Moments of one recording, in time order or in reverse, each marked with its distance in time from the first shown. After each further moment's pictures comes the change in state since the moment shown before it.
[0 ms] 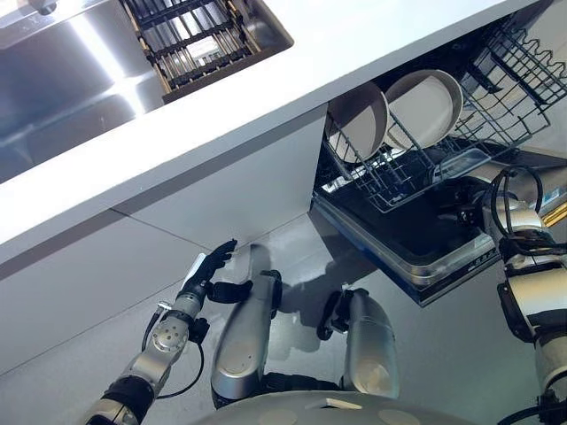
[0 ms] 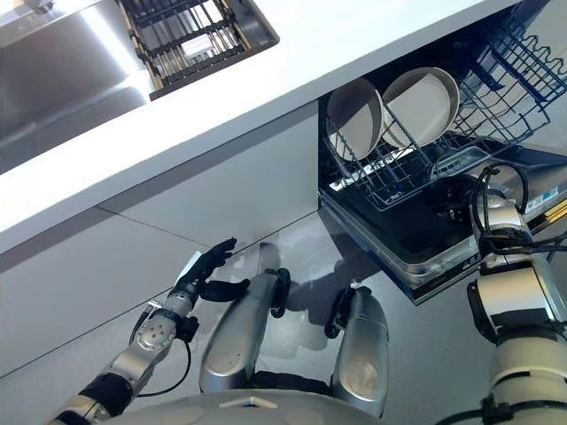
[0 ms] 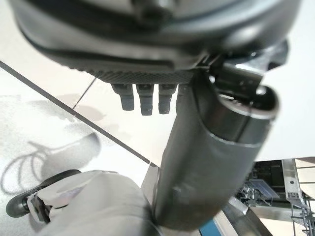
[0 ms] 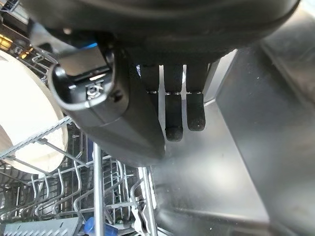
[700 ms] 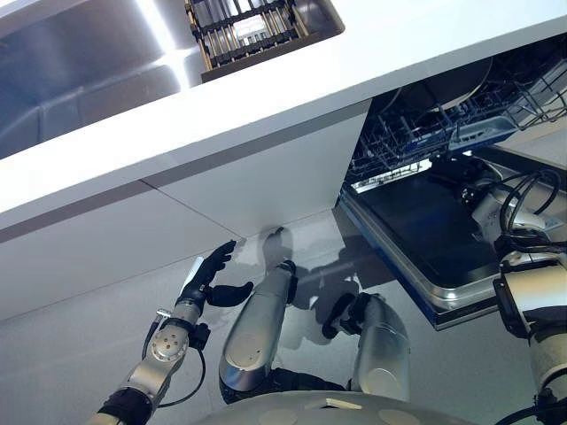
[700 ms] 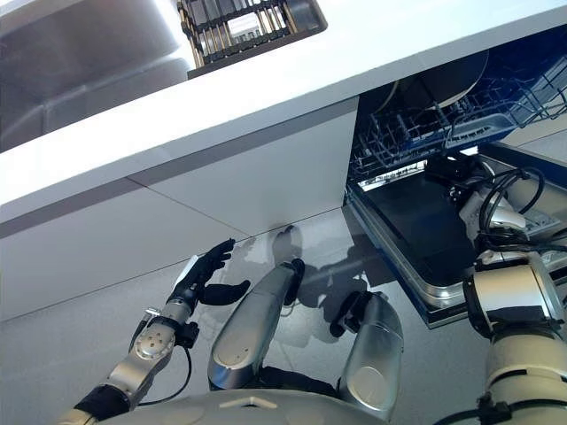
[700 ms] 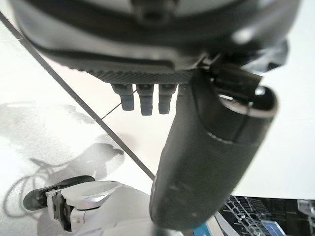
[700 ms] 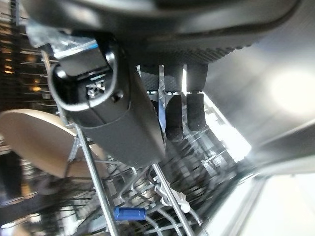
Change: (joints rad) left arm 0.066 0.003 -0.001 -0.085 -0.040 -0.004 0.025; right arm -0.005 0.050 -0.071 -0.025 0.572 -0.229 -0.185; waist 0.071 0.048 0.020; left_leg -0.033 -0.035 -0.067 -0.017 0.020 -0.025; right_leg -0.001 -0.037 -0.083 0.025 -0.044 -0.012
